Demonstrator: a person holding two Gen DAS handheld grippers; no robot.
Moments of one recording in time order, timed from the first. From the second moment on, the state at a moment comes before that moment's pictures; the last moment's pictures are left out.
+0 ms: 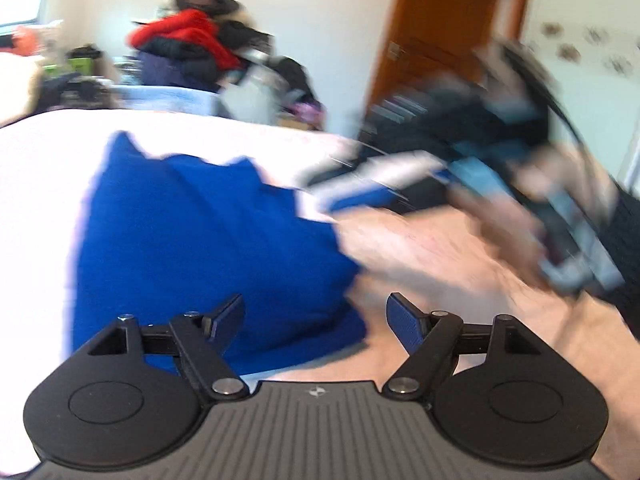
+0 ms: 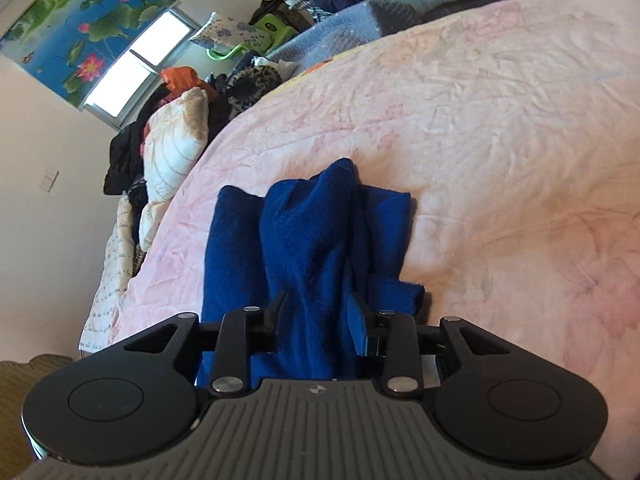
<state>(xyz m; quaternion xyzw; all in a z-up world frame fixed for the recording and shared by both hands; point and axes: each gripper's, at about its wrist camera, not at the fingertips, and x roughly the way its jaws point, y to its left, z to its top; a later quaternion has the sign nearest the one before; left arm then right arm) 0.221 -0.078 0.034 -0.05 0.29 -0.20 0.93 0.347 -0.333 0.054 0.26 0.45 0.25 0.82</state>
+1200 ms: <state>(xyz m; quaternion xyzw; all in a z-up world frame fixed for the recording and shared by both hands) 0.227 -0.004 0.010 0.01 0.35 -0.04 0.94 0.309 -0.311 0.028 0.30 0.49 0.22 0.78</state>
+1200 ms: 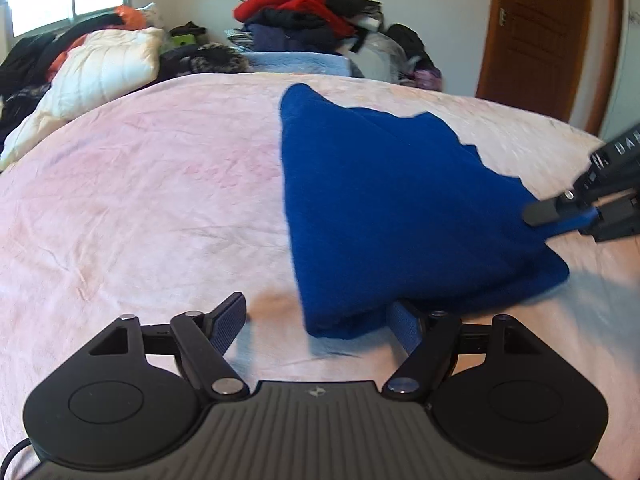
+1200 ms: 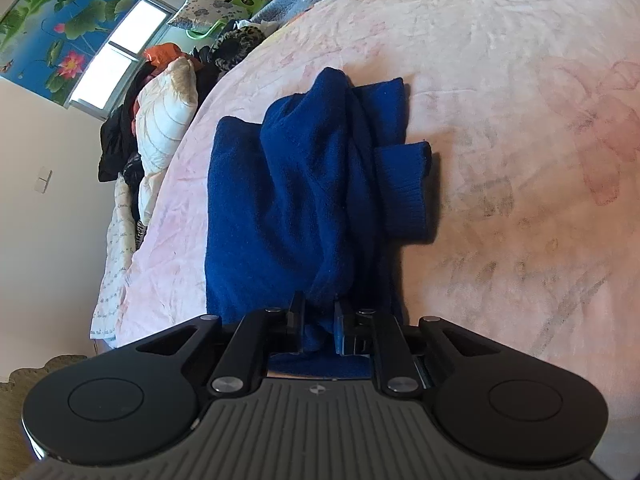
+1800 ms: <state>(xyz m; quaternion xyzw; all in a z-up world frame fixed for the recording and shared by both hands) 0.219 0.005 0.003 0.01 0.34 -0.03 0.94 0.283 -0.339 0.005 0.33 0.49 0.19 0.78</state>
